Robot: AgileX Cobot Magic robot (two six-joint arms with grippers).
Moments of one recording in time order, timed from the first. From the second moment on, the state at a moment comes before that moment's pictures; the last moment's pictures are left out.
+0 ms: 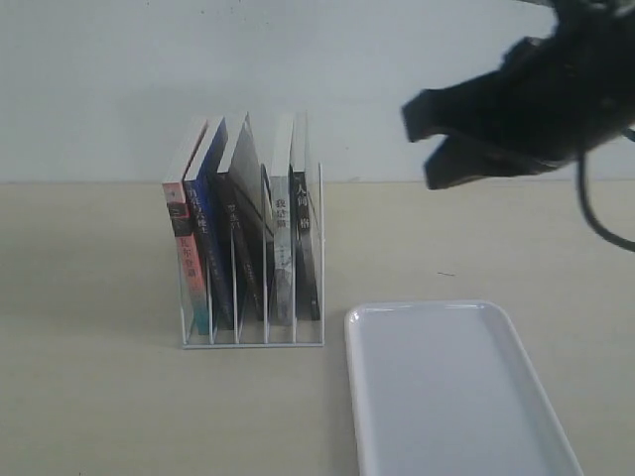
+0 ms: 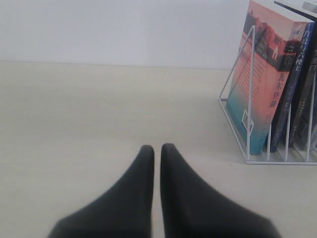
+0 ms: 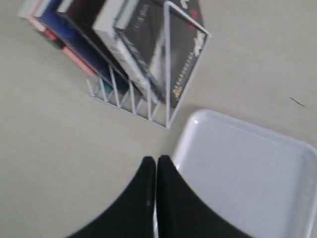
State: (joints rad) left arm -0.02 0.00 0.00 0.00 0.30 -0.06; right arm 0.48 1.32 -1.19 0.31 0.81 -0.09
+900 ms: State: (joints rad) left arm -0.02 0.00 0.00 0.00 0.30 -0.06; right arm 0.58 1.85 -1.73 0.11 0.71 0.19
